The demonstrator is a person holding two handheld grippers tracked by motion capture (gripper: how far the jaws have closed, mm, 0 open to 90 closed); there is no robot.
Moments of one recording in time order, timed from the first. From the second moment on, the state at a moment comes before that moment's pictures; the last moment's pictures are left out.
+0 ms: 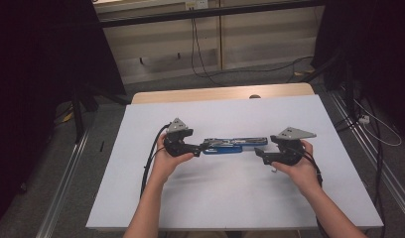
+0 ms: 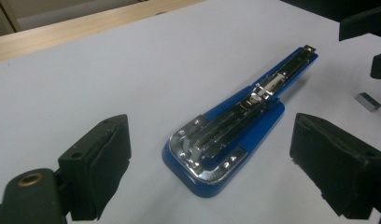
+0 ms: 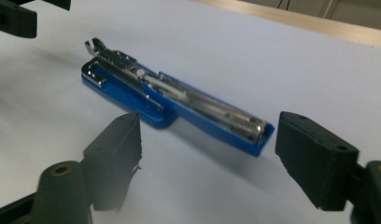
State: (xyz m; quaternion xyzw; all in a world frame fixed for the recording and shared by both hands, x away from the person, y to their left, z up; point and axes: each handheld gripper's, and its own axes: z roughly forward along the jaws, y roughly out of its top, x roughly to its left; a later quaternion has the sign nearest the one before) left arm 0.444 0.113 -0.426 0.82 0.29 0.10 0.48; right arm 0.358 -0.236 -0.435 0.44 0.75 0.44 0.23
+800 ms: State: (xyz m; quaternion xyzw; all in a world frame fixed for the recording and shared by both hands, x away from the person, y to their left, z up) left arm 0.429 0.133 -0.426 0.82 0.30 0.12 0.47; right arm 0.313 -0.256 -0.457 0.46 0.76 0.42 0.20
